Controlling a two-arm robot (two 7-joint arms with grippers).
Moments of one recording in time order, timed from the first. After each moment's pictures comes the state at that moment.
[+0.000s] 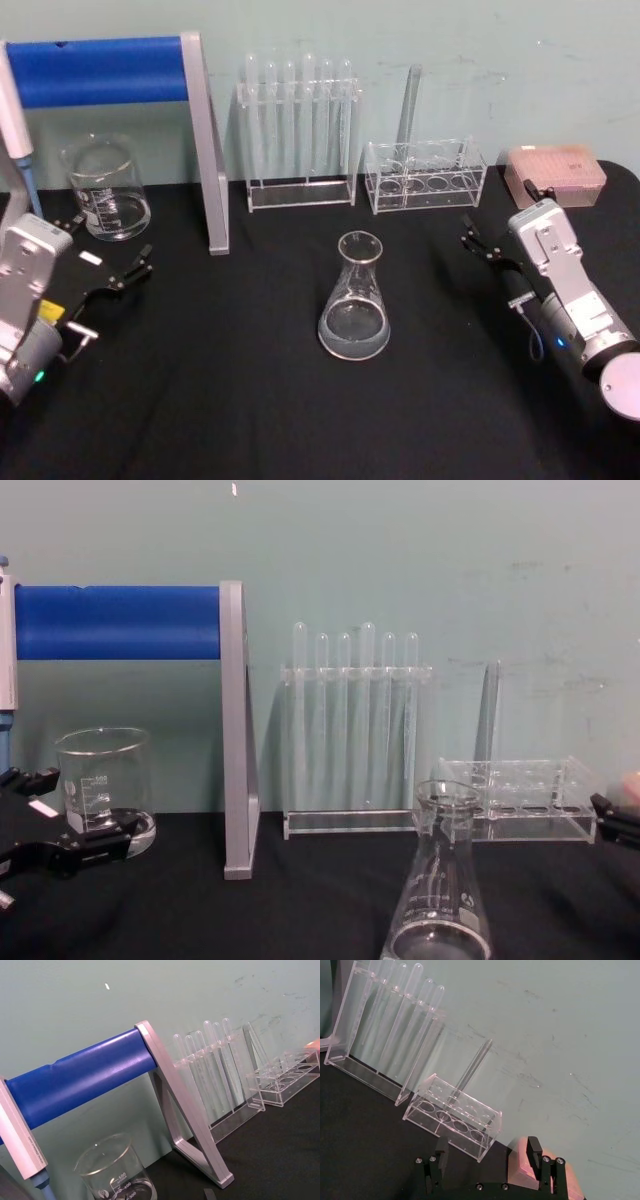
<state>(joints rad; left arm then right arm) -0.20 0.60 0.45 -1.41 -0.25 -0.12 0.03 0.18 0.34 -0.25 -1.34 -0.18 -0.16 -0.05</state>
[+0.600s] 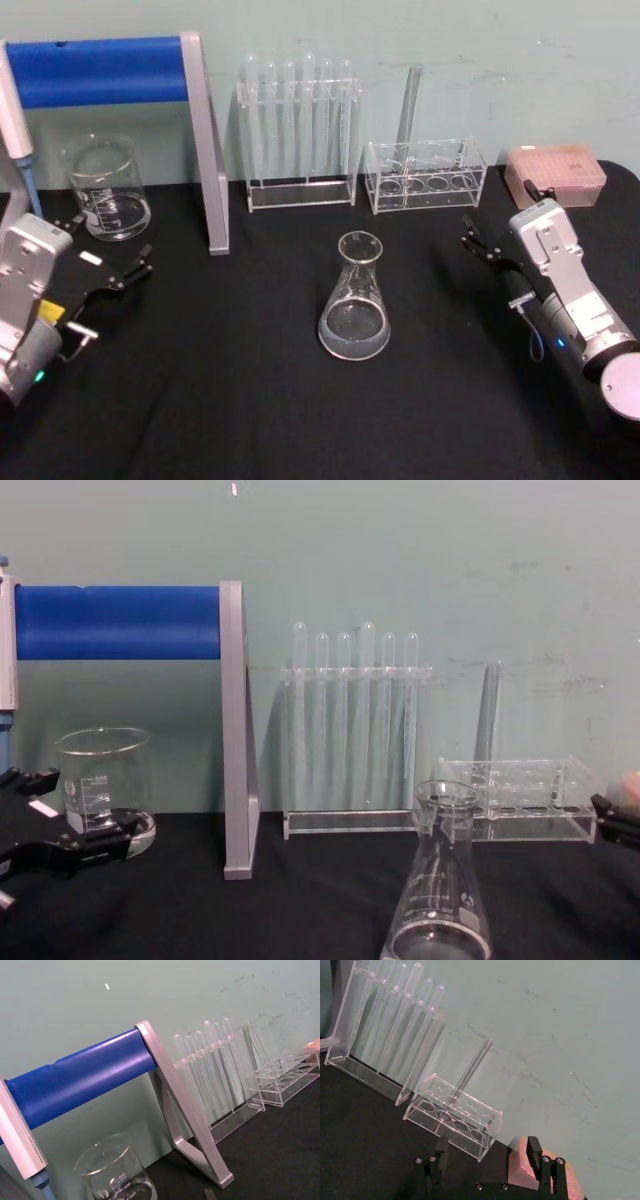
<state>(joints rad) -0.20 0.60 0.45 -1.41 -0.25 -0.12 0.03 0.18 0.34 -0.25 -1.34 -0.17 -0.16 -0.05</state>
